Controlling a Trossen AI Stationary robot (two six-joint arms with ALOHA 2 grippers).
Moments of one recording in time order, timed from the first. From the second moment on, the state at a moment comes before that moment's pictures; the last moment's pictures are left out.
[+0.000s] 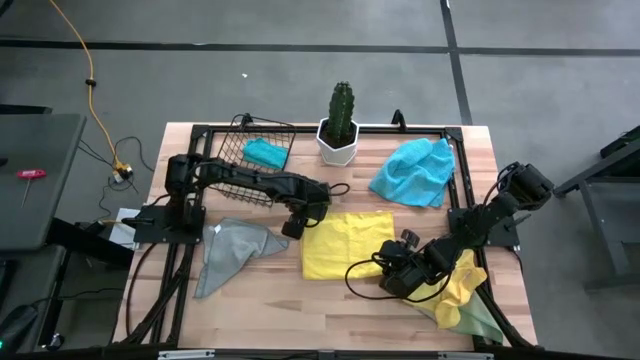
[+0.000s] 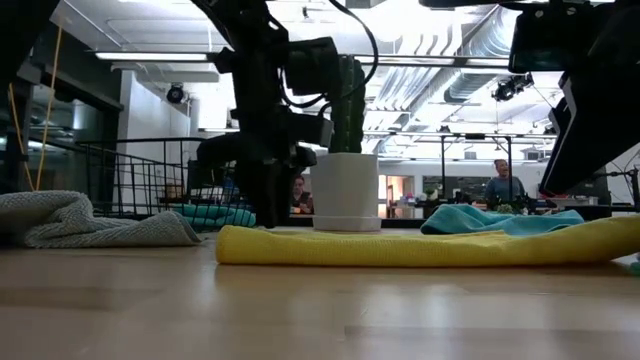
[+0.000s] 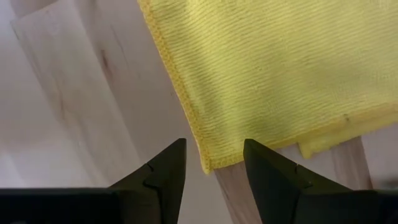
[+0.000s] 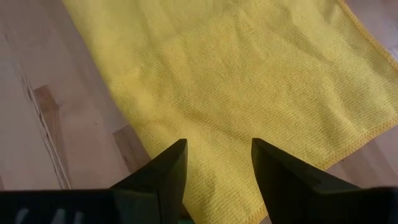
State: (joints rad) left arm 0.20 1.95 1.30 -0.71 -0.03 0.44; right arm 0.64 1.55 0.86 -0.59 0.46 1.05
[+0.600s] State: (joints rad) left arm 0.20 2.00 1.32 -0.75 -0.06 0.44; right arm 0.64 1.55 0.86 -0.58 0.46 1.05
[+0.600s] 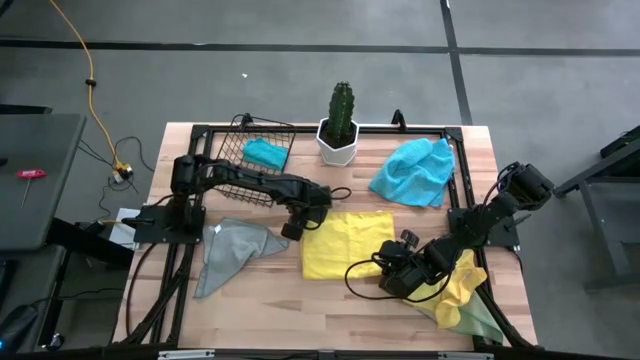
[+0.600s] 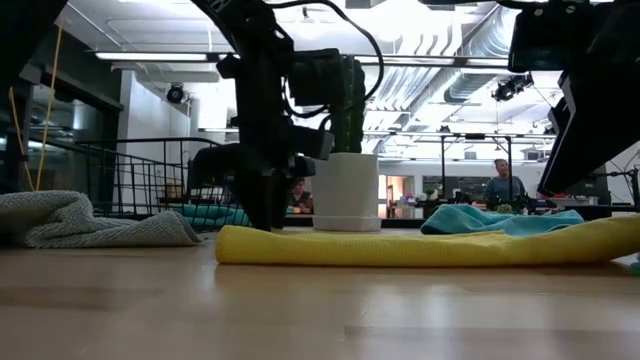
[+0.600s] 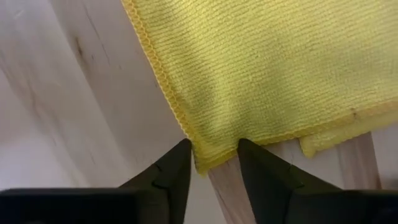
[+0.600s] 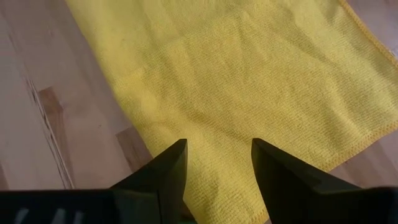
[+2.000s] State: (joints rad) left arm 0.23 2.02 1.42 -0.85 -0.04 0.42; right arm 0.63 1.55 0.86 -0.63 0.55 1.06
